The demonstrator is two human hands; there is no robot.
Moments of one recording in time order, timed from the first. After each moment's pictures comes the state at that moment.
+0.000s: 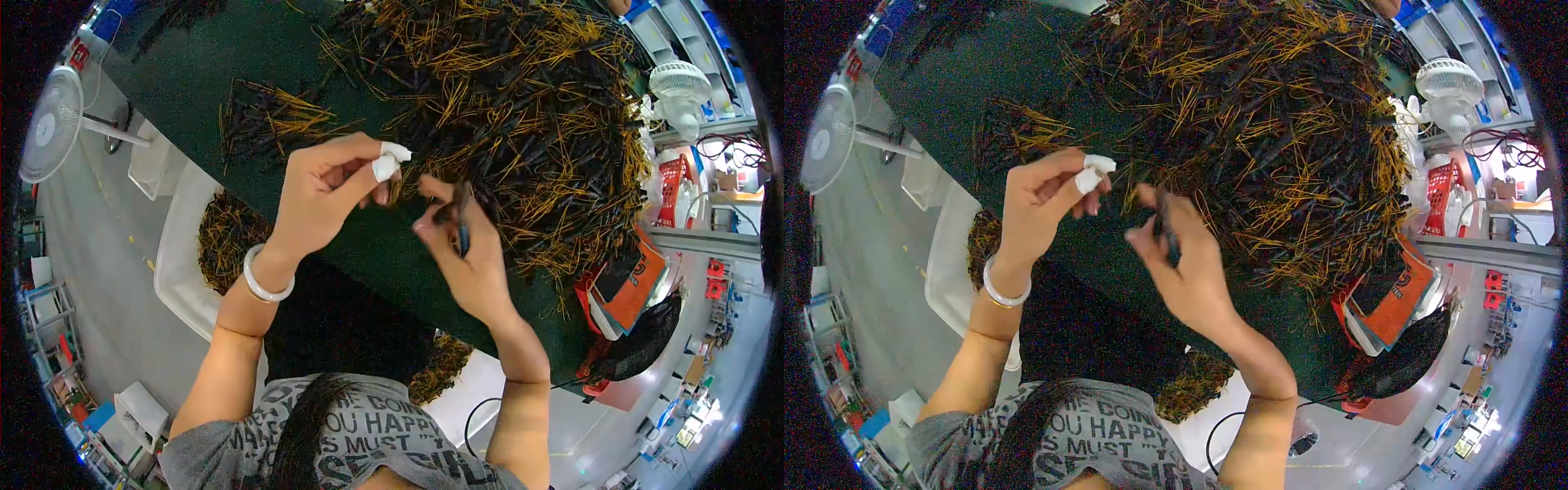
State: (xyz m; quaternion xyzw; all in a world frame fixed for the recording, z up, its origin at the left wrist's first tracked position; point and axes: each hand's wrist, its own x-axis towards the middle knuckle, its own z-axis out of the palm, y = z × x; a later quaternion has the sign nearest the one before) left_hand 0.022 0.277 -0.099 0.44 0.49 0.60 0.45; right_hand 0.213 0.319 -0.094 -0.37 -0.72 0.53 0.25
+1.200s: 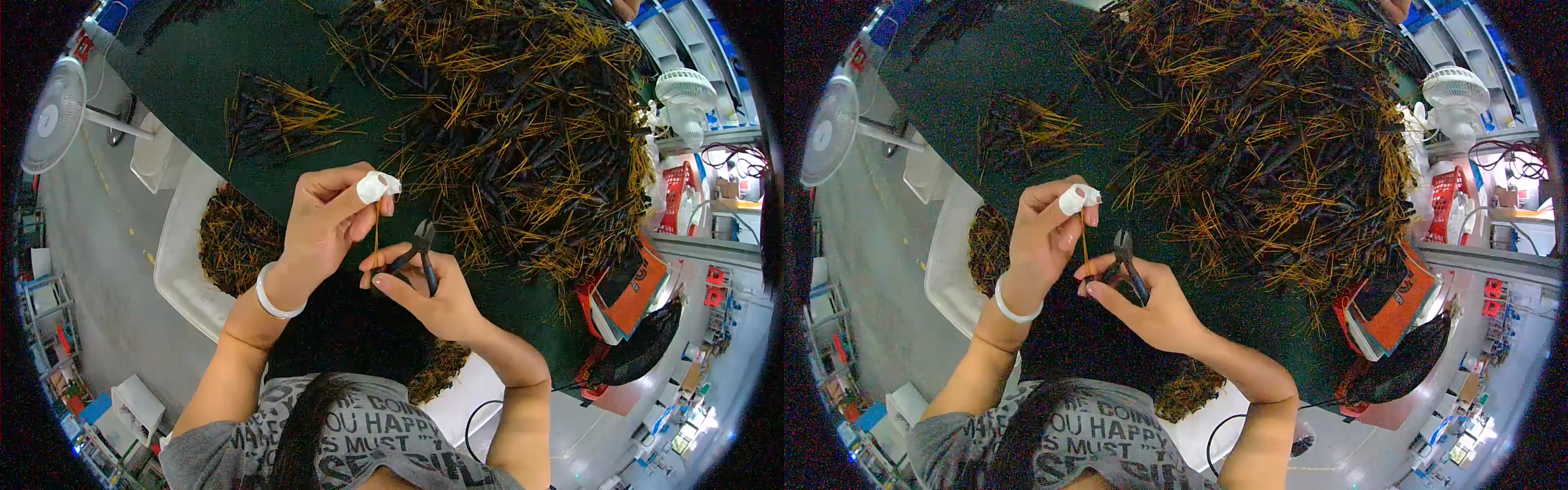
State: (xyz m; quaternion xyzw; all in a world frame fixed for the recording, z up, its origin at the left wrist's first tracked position) left_hand 0.032 0.256 -0.115 0.27 0.37 0.70 0.55; right_hand 0.204 0.285 -0.108 -0.23 -0.56 0.78 0.15
